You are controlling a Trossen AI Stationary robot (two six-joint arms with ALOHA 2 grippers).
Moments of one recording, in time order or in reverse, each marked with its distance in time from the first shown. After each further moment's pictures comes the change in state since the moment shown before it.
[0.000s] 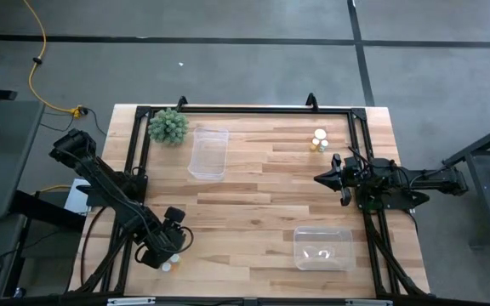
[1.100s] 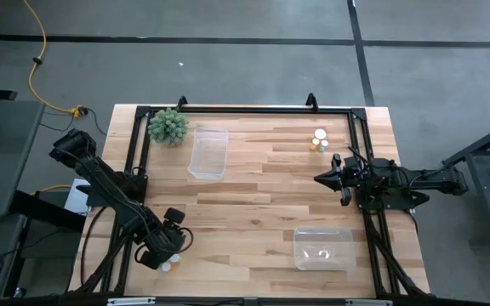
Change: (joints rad) left arm 0.000 0.000 0.000 -0.003 0.034 0.012; right arm 0.000 0.000 0.000 0.000 0.000 0.000
